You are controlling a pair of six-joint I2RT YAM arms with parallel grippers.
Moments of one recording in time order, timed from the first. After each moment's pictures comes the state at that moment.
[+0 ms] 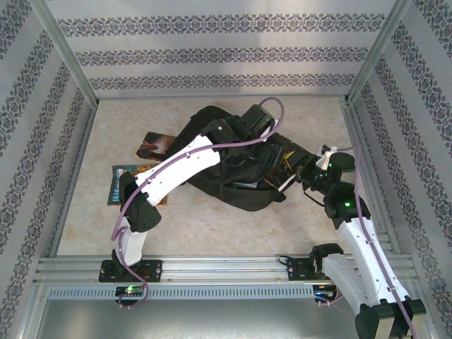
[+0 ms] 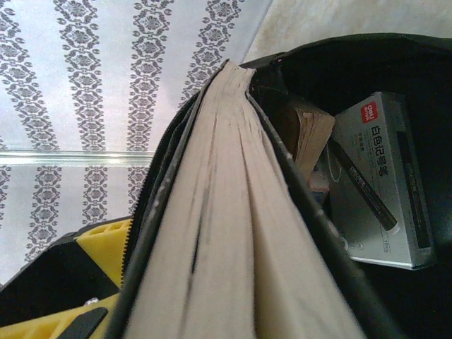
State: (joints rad) left arm -0.89 2.00 2.14 -0.98 0.03 -0.38; right arm 0.10 0.76 0.63 -0.23 -0.51 1.24
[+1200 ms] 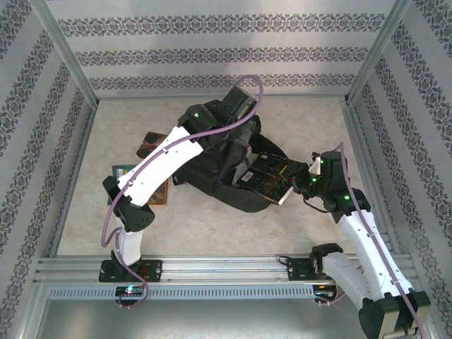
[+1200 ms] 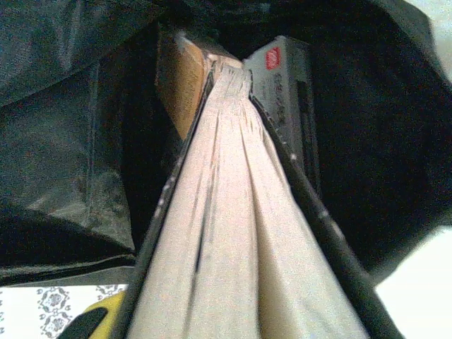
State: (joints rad) left arm -0.82 1.94 2.31 -1.19 -0.27 -0.36; right arm 0.16 0.83 0.71 -0.55 -0.50 1.01
